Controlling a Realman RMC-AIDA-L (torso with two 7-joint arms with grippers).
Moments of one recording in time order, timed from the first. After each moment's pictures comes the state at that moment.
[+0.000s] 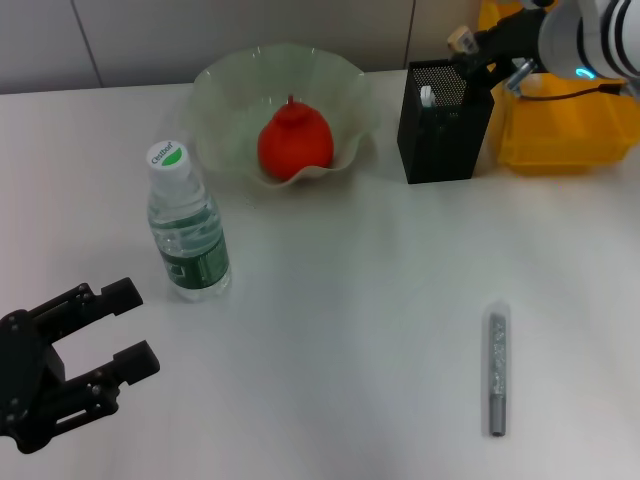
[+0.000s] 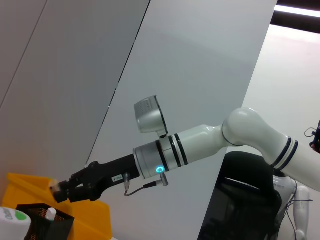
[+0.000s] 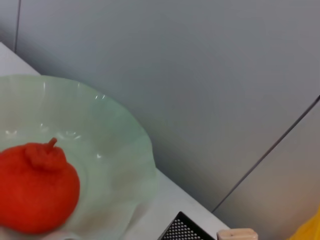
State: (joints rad) left arm -0.17 -2.06 0.87 0.66 1.53 1.96 -1.31; right arm 0.57 2.08 -1.42 -1.32 -2.81 -0.87 2.54
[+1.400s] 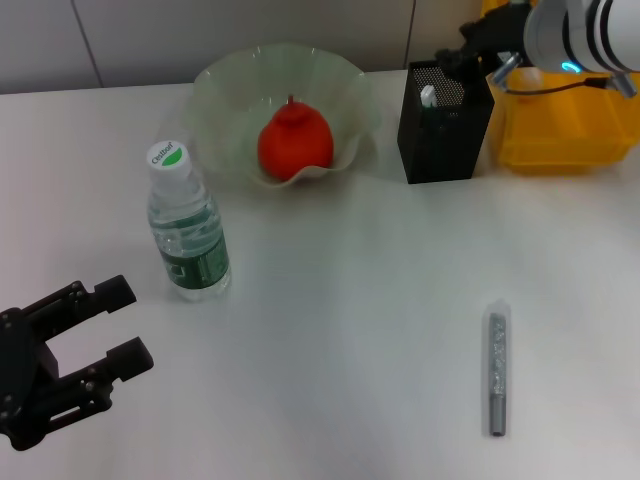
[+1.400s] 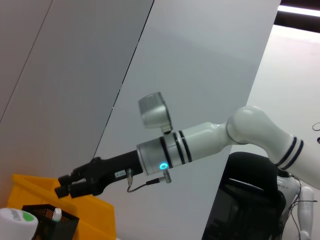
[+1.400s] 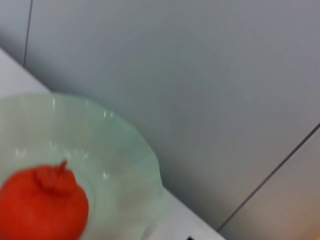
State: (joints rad) left arm -0.17 -2.05 0.86 0.66 1.53 1.96 -1.31; right arm 0.58 2.09 -1.44 -1.34 -2.81 -0.87 2.56
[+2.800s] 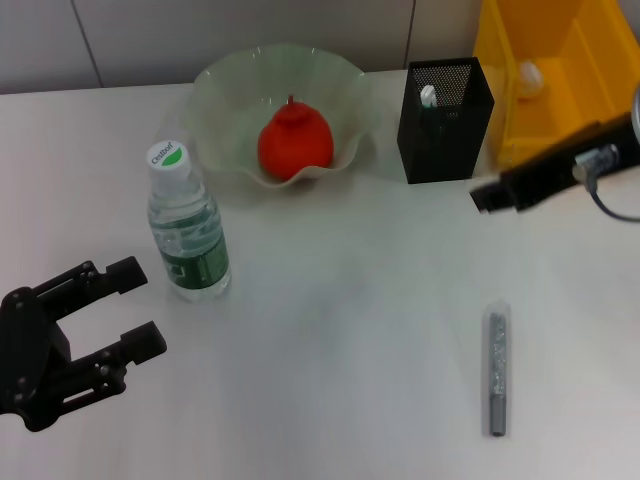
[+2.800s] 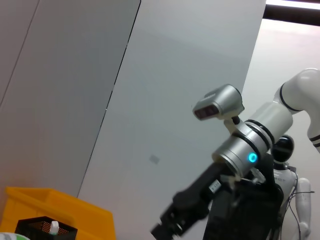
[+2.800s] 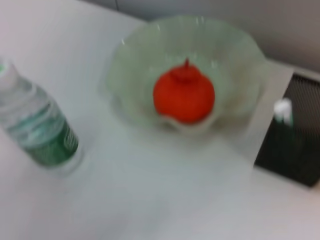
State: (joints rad) left arm -0.20 -2.06 0.86 0.68 1.53 1.95 -1.29; right arm 0.42 2.09 -1.36 -1.96 -2.60 -1.75 2.95
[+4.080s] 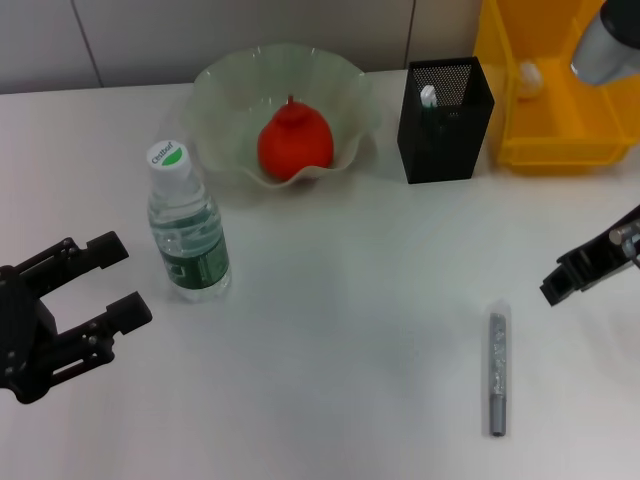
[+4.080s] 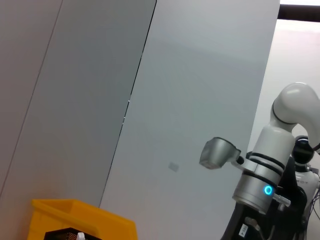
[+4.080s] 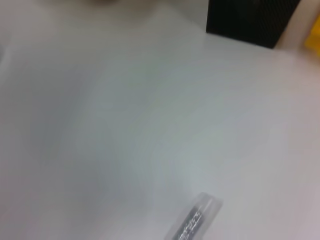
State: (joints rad) left arm -0.21 -2.06 0.81 0.67 1.54 1.93 -1.26; right arm 0.50 2.09 -1.29 -1.70 -2.75 -1.91 2.96
